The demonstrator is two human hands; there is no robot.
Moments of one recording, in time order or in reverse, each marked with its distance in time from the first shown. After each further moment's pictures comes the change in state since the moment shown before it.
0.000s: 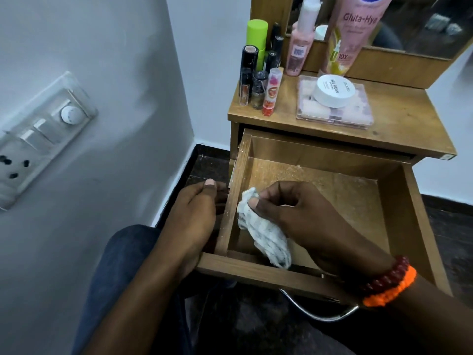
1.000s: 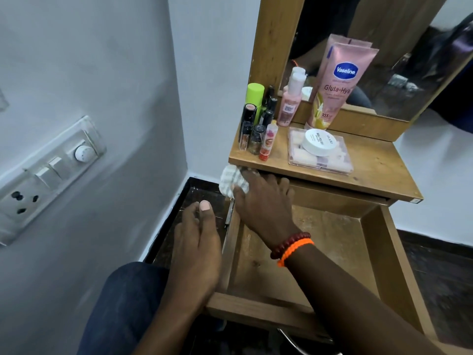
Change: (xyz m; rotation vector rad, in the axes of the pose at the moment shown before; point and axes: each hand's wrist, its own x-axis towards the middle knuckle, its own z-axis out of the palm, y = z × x) left_hand -0.015 0.006 0.006 0.087 0.157 0.239; right_hand 0.090 -0.022 0.040 -0.907 0.388 -0.155
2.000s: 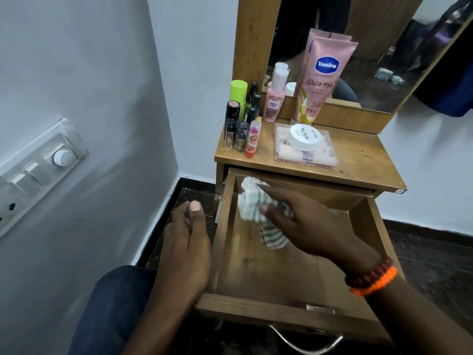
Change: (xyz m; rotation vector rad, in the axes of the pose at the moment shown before) left_hand 0.004 -0.007 0.002 0.087 -0.031 0.064; right_hand -0.040 0.073 -0.070 0.218 -0.289 -0.152
